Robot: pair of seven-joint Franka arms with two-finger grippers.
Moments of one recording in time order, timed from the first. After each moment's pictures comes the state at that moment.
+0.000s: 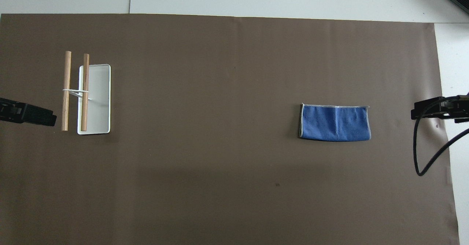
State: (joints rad) left arm -0.09 -0.08 -0.02 -1.55 -0.02 1.43 0.10; right arm 0.06 -0.09 -0.10 -1.68 -0.03 1.57 0.06
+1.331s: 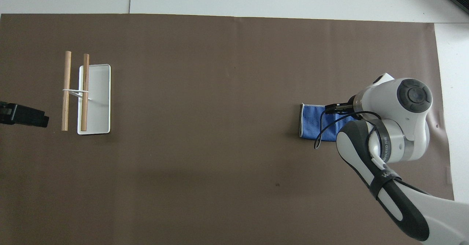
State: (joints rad) left arm -0.08 -0.08 0.00 -1.55 -0.02 1.42 0.10; right arm 0.15 0.20 -0.09 -2.15 -0.02 2.45 0.06
